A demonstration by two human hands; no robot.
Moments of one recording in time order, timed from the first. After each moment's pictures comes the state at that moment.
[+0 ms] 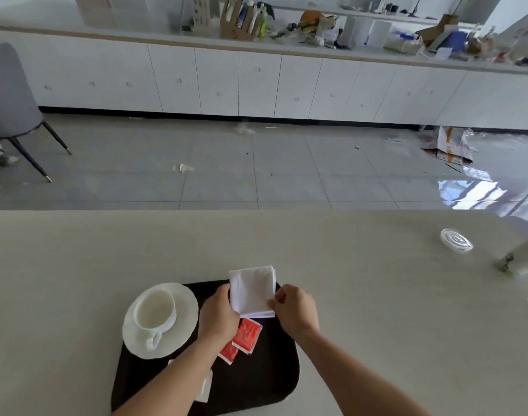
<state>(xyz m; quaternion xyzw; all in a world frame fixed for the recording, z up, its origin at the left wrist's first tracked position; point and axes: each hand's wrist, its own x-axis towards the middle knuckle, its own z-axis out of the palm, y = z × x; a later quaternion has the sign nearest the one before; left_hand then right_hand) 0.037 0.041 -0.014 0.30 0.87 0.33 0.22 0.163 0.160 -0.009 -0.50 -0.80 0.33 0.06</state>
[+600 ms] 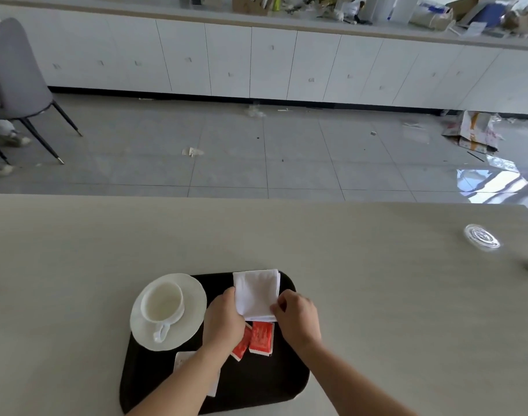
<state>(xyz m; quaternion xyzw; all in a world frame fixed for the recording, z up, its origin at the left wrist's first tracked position) 0.038 0.032 -0.046 0.30 0.89 0.27 0.20 0.159 0.143 -0.043 -0.47 -0.82 0.31 0.05</state>
